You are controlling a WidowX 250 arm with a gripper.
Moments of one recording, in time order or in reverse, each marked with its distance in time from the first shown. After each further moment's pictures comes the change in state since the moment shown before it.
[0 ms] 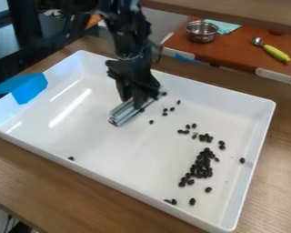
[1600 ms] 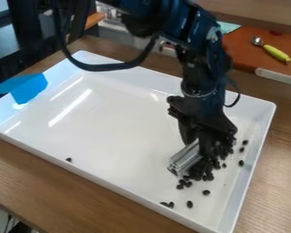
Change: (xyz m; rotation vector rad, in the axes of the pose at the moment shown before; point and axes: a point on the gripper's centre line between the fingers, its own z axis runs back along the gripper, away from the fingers) arm -0.022 -0.127 0.017 -0.132 0.042 -0.085
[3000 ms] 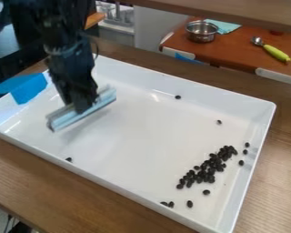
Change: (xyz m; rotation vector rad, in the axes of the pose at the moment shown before) arm -0.073 0.186 0.049 0.179 0.008 0.096
